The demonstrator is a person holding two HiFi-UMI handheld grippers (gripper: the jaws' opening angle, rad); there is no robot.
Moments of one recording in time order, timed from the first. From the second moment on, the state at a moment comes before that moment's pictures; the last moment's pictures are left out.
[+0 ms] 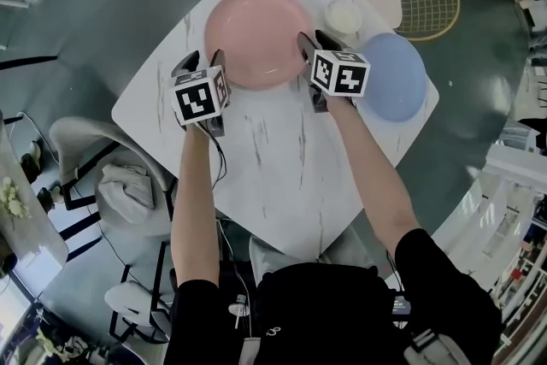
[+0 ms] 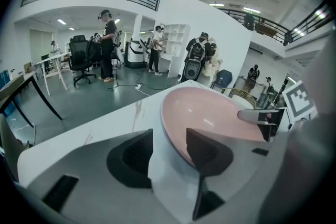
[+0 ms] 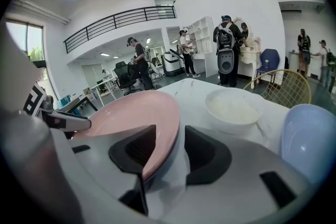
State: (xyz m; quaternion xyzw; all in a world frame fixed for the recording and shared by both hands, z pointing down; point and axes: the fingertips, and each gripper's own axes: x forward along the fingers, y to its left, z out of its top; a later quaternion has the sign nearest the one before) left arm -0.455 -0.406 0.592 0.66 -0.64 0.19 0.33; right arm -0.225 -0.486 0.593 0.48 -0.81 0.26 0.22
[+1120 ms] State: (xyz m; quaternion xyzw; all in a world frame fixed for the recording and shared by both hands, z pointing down) left arm -0.437 -0.353 0.535 0.57 -0.76 0.16 0.27; right arm -0.227 -0.448 0.577 0.41 -0.84 0.32 0.17
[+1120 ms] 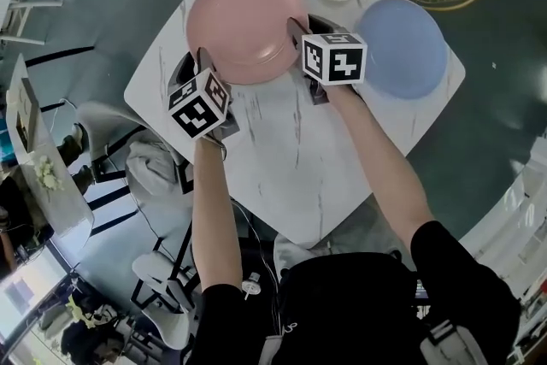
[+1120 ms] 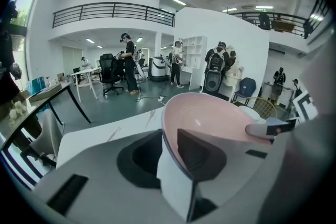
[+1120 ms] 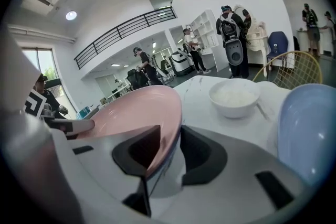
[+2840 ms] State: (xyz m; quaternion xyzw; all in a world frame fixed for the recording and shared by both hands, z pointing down) left arm -0.095 -0.398 0.548 0.67 -0.65 0.21 0.30; right arm 0.135 -0.446 0.561 0.52 -0.77 0.33 0.17
